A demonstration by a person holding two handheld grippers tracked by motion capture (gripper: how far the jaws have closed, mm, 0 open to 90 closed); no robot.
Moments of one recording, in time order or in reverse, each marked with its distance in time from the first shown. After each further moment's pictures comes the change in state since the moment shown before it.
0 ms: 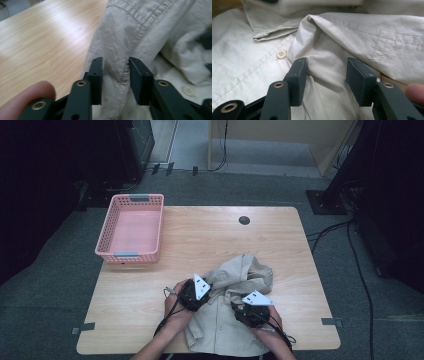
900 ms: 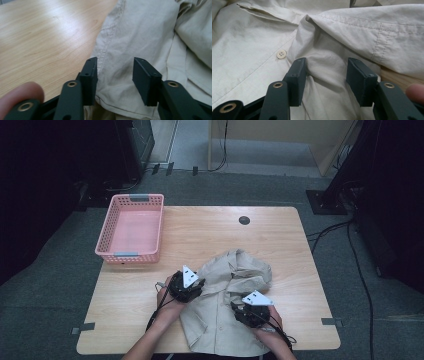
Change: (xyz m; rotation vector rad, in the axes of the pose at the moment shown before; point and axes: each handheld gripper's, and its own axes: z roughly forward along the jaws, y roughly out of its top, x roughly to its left) left arm 0.031 -0.009 0.013 0.044 -0.033 -0.042; right arm 0.000 0.000 0.000 0.000 0.005 0.001
